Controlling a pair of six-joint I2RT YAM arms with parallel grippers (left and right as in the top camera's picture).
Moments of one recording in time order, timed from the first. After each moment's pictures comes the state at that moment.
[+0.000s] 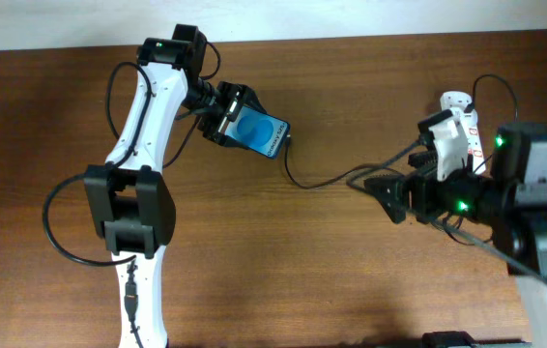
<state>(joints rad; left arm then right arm) -0.18 2.37 2.27 -1.41 0.73 -1.10 0.00 1.09 1.28 -1.01 -0.61 -0.16</state>
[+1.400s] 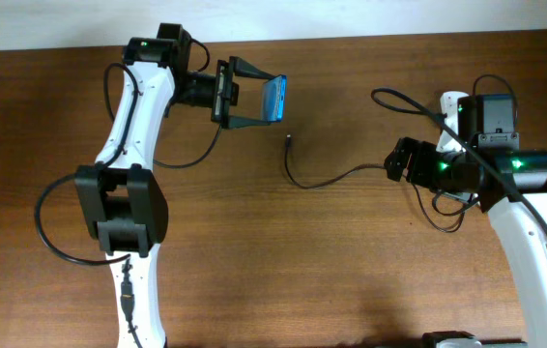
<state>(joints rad) -0.13 2.37 2.27 -1.41 1.41 -1.15 0.00 1.33 1.28 -1.07 -0.20 0.34</state>
